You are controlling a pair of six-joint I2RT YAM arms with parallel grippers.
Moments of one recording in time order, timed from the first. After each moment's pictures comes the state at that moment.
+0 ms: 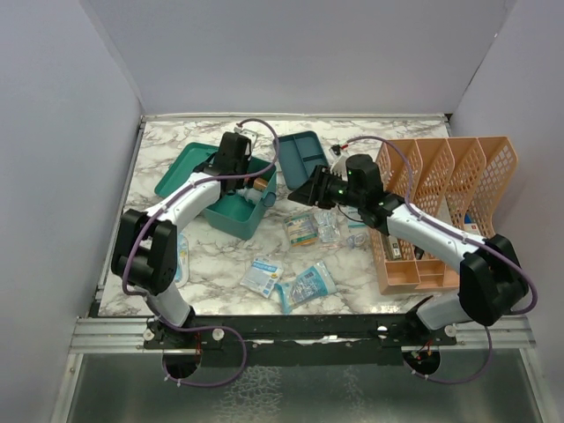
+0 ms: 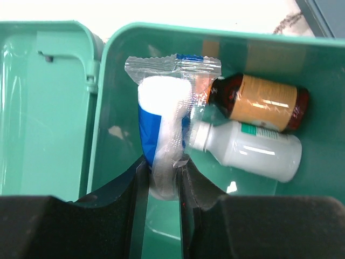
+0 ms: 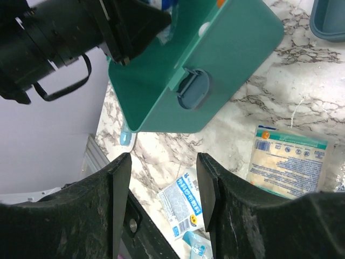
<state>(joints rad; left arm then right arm) -0.38 1.65 1.21 -0.35 -0.24 0.03 0.59 1.43 0.94 0.11 -0.37 0.76</state>
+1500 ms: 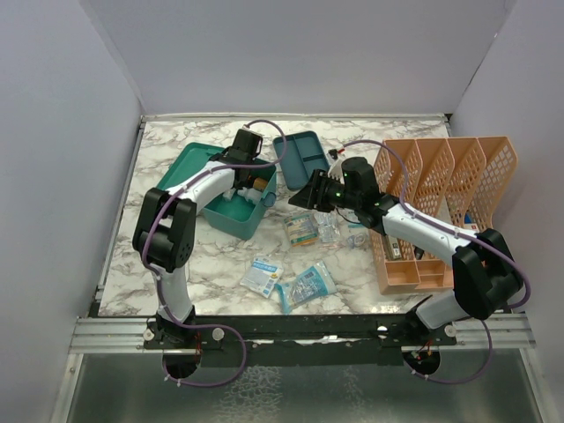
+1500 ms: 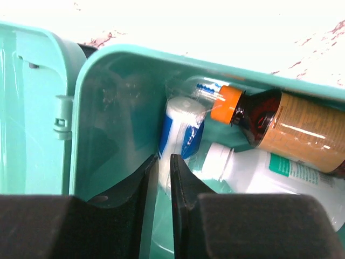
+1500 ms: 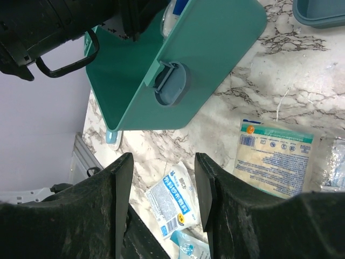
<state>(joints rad) -0.40 1.88 1.39 -0.46 -0.39 0.02 0.59 1.48 0.93 0.11 -0.36 0.74</state>
